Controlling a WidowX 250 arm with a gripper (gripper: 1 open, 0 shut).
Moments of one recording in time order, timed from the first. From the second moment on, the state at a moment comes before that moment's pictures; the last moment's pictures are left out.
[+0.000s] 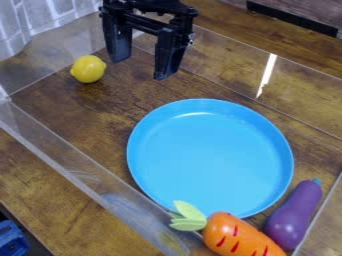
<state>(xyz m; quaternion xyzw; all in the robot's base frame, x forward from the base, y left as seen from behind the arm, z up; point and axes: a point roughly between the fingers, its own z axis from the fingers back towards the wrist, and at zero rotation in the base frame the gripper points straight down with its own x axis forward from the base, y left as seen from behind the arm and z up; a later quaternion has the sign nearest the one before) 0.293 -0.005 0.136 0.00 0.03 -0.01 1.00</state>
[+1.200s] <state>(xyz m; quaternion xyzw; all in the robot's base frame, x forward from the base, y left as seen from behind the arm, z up) 0.289 0.037 0.075 -0.01 0.06 0.13 0.99</state>
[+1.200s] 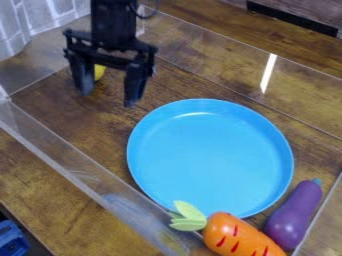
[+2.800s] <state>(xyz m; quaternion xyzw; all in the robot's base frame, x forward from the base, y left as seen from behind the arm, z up) 0.328 0.072 0.077 0.00 0.05 0.20 0.98</state>
